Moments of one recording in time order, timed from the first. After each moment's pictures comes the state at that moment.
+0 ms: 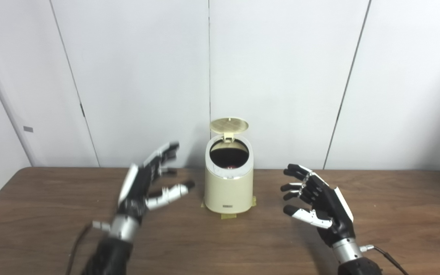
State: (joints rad) left arm -0.43 0.19 -0.01 0.07 0.11 -0.07 -0.07; right arm -0.33 -0.11 -0.06 0.28 0.14 -0.32 0.16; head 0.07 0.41
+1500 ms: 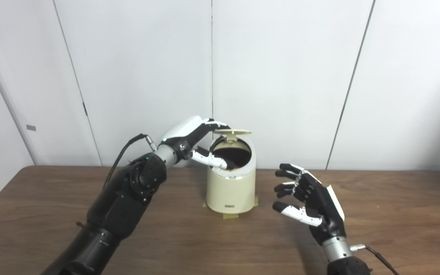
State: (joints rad) left arm -0.85 0.31 -0.31 0.38 0.47 0.01 -0.29; right arm -0.33 -0.04 -0.04 0.24 0.05 -0.27 0.08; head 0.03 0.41
